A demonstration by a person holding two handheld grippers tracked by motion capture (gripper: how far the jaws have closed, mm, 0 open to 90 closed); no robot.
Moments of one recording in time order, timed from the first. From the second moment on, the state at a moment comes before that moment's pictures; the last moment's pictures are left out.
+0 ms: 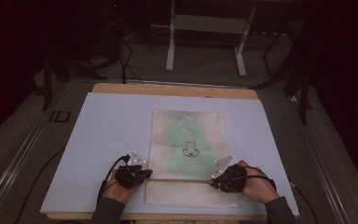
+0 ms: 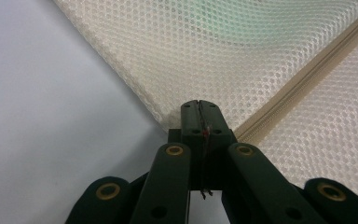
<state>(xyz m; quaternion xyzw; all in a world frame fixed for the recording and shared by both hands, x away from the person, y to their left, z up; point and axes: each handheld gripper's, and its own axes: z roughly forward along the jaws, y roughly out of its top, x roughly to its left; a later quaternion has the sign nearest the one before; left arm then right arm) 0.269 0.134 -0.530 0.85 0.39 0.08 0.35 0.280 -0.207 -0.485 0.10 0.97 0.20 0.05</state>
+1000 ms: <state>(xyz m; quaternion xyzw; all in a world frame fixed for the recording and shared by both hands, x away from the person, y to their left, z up) 0.269 0.134 -0.530 0.85 0.39 0.08 0.35 0.280 -0.235 -0.487 0.13 0.97 0.22 0.06</state>
